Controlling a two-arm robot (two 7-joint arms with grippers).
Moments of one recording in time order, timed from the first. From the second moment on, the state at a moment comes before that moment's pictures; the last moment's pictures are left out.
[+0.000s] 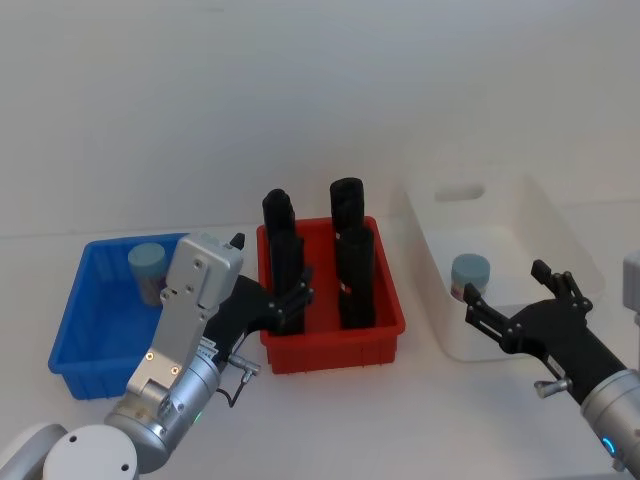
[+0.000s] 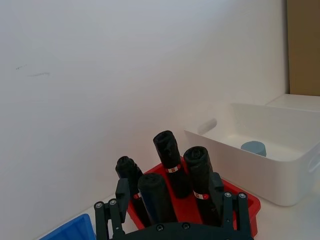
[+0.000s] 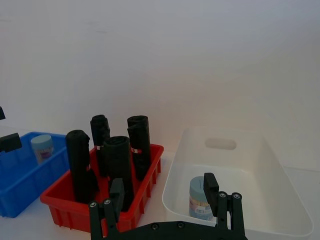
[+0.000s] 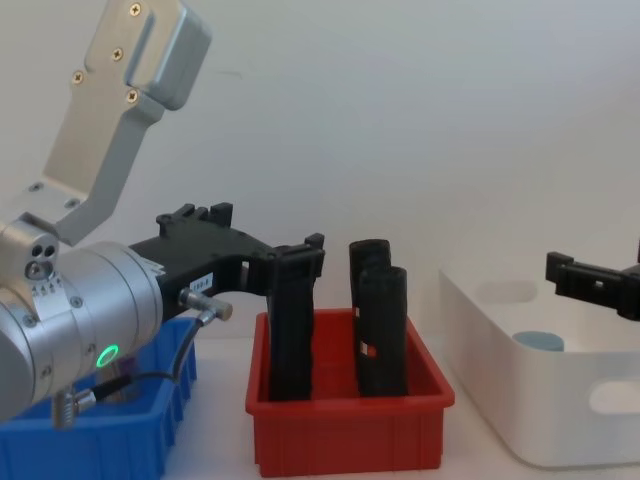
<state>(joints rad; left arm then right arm) -0.24 0.38 0.45 -1.63 -0.20 0.01 -0.01 -0.01 0.34 -0.23 -1.77 0.29 0.03 0.07</state>
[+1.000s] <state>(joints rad) -0.24 0.38 0.45 -1.63 -0.20 0.01 -0.01 0.12 0.28 -0.24 -1.58 0.22 0.03 0.18</state>
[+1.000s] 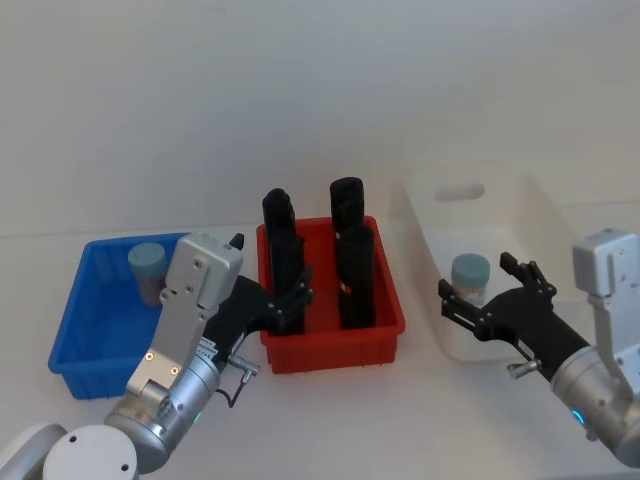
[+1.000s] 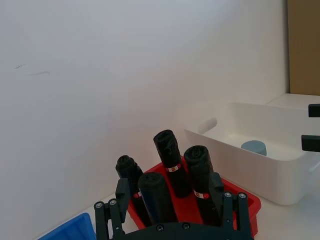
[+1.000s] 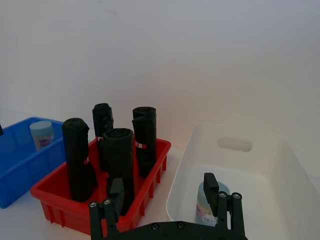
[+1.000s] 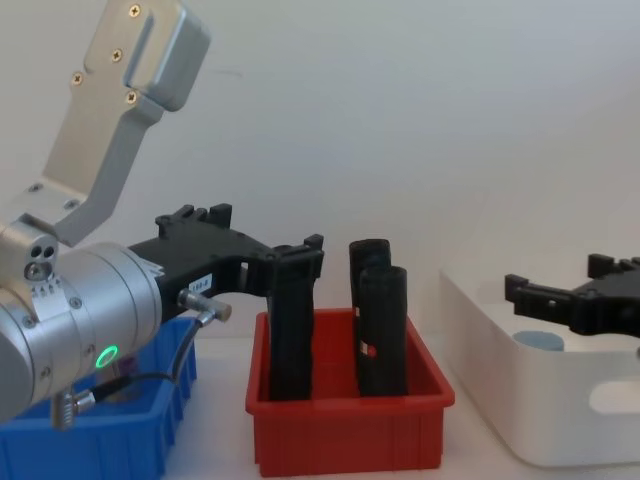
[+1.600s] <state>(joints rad) -0.24 0.38 0.45 -1.63 -0.20 0.01 -0.01 0.34 0.19 -0.26 -1.29 0.16 -0.04 0.36</state>
